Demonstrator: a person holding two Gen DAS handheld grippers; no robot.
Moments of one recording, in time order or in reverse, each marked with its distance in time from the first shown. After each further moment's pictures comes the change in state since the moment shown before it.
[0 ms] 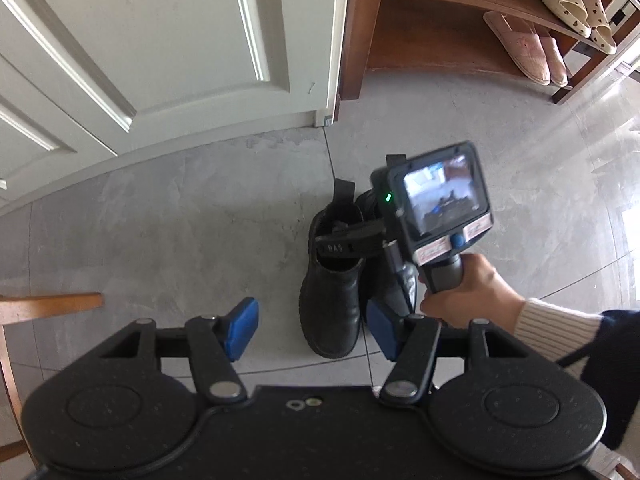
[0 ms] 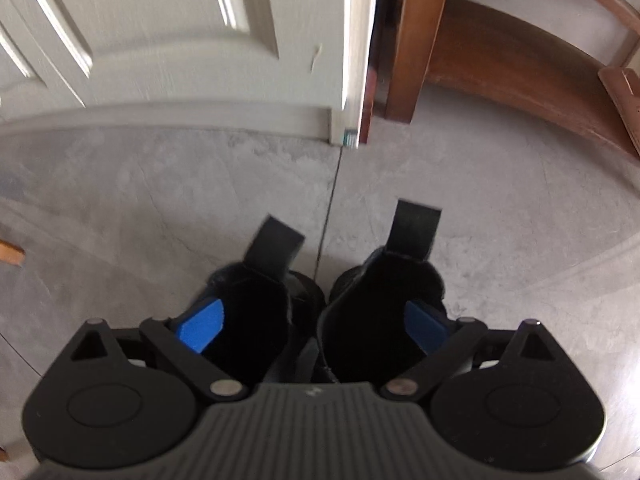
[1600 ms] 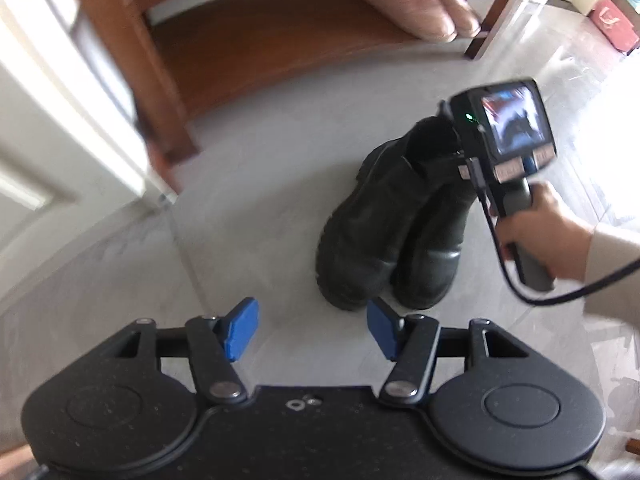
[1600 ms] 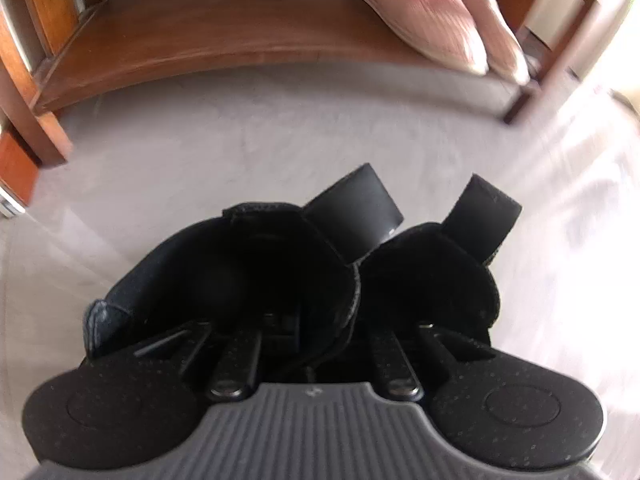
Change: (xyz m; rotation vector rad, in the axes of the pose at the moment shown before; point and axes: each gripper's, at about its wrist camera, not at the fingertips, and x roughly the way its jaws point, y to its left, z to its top) left arm 0.130 -0.196 0.081 0.318 -0.077 -0.087; right arm 0.054 -0.325 0.014 0.245 -0.058 -0.306
